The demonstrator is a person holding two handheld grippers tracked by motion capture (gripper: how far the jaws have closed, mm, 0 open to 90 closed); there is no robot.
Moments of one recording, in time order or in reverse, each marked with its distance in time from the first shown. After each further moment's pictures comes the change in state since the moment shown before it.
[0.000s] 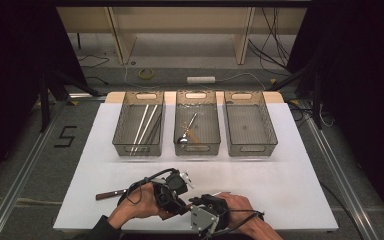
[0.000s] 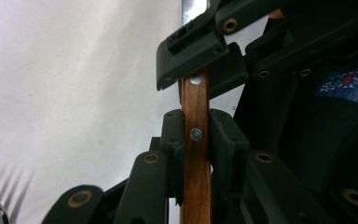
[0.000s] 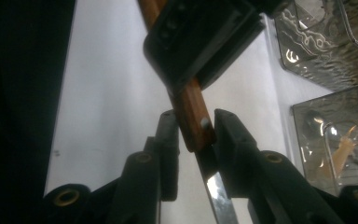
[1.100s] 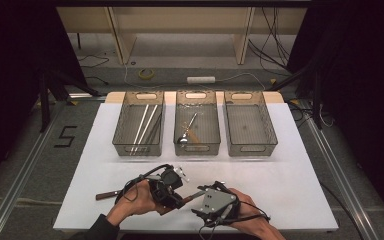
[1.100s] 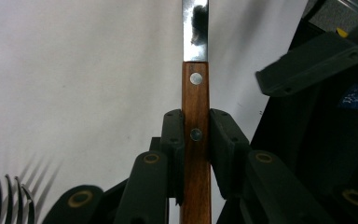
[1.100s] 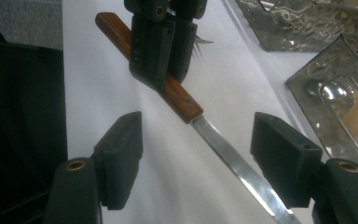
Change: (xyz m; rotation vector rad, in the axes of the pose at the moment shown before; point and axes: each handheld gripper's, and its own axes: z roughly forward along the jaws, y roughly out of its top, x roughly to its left) left arm 0.016 -0.007 0.000 -0.034 0.026 -0.049; right arm -0.018 -0.016 -0.017 -0.108 0.048 0.372
